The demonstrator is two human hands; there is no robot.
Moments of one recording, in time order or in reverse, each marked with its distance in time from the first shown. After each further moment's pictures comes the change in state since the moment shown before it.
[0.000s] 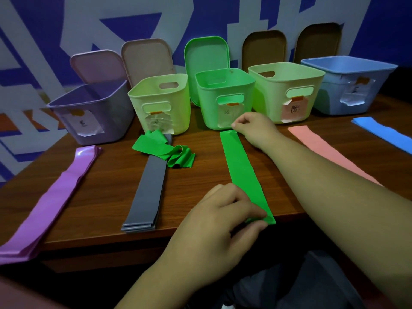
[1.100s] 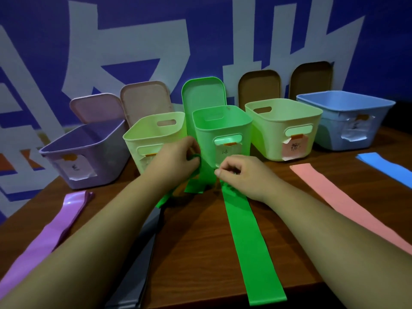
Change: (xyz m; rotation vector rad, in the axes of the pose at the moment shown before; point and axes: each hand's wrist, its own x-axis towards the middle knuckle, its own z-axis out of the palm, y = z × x) left_hand 0.167 -0.150 -0.077 0.323 0.018 -0.400; right_hand -0.029 -0.028 -0.004 0.045 -0.172 -0.348
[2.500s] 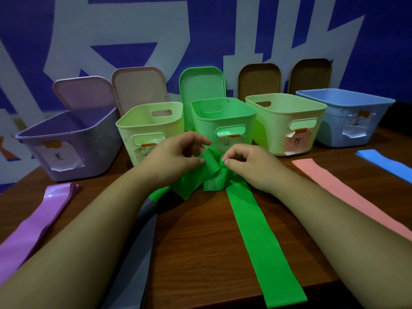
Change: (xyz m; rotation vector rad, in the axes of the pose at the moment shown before) left_hand -0.006 -0.030 0.011 -0.525 -0.167 0.107; right_hand 0.004 -0.004 -0.003 -0.003 0.032 0.143
